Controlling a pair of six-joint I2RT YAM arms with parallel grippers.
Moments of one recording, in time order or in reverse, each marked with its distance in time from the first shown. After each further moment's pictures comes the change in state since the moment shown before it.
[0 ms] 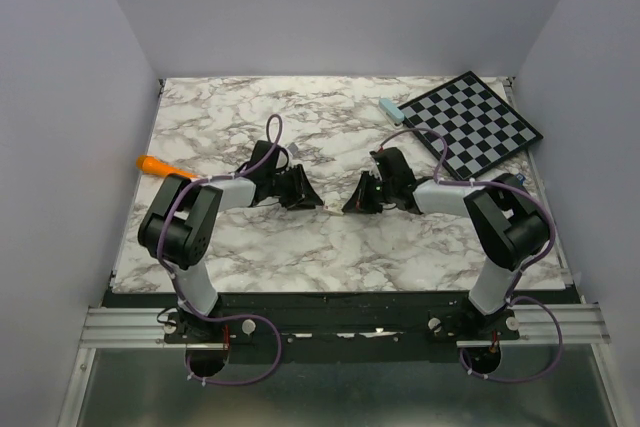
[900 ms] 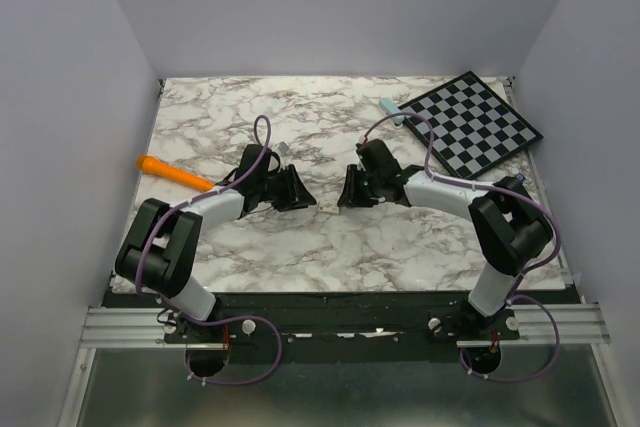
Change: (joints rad) left arm 0.000 -0.217 -0.112 -0.019 -0.090 0.003; right arm 0.097 -0.023 0.176 -0.267 0.192 -0.143
